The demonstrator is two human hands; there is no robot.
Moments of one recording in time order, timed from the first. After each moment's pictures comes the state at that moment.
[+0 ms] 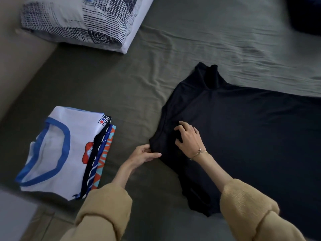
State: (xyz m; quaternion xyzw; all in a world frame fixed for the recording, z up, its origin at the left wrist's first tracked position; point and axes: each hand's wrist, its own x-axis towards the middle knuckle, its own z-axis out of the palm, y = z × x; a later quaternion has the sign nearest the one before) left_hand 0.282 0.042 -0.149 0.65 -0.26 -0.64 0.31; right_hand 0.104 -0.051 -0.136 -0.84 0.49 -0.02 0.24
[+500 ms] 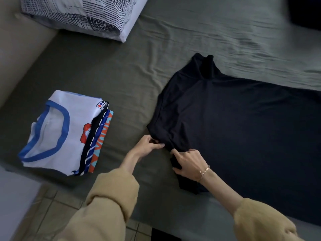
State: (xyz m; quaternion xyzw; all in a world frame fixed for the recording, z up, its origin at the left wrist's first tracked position) left_hand 0.243 0.052 -0.142 0.68 -0.31 -0.59 0.29; right_hand 0.052 0.032 -0.119 -0.93 0.32 0.14 0.15
